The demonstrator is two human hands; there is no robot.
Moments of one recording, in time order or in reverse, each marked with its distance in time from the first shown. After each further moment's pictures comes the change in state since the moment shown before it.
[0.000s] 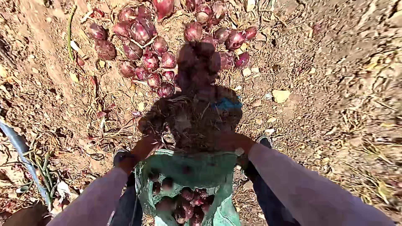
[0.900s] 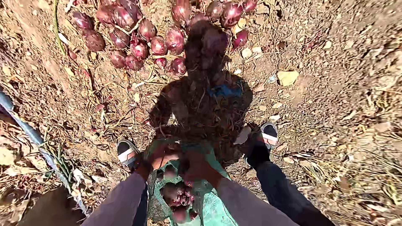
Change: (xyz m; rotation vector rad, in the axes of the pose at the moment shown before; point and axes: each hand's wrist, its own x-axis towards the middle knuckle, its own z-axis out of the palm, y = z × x) left_hand -0.029 0.002 0.101 -0.199 -0.200 -0.043; right_hand -0.006 0.013 0.200 -0.089 0.063 -0.336
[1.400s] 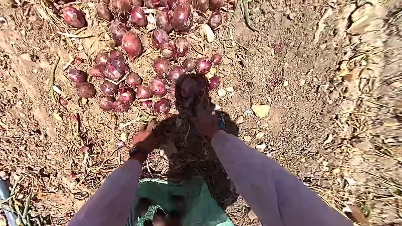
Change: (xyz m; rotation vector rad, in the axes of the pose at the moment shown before) left_hand 0.112 0.158 -0.106 0.655 0.696 0.007; right_hand 0.119 0.008 -0.300 -0.289 0.746 0.326
